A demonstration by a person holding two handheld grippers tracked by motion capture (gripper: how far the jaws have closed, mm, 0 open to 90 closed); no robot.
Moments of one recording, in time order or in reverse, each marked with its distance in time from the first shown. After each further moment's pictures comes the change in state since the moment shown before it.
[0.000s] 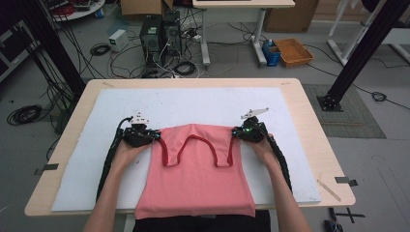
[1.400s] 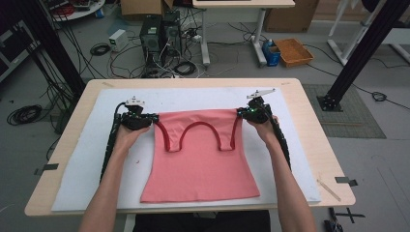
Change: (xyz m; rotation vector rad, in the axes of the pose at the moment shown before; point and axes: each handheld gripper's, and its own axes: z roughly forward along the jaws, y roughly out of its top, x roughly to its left) left arm 0.028 0.048 0.002 -0.069 0.053 -0.092; right arm -0.039 0.046 -0.009 -0.059 -0.083 0.036
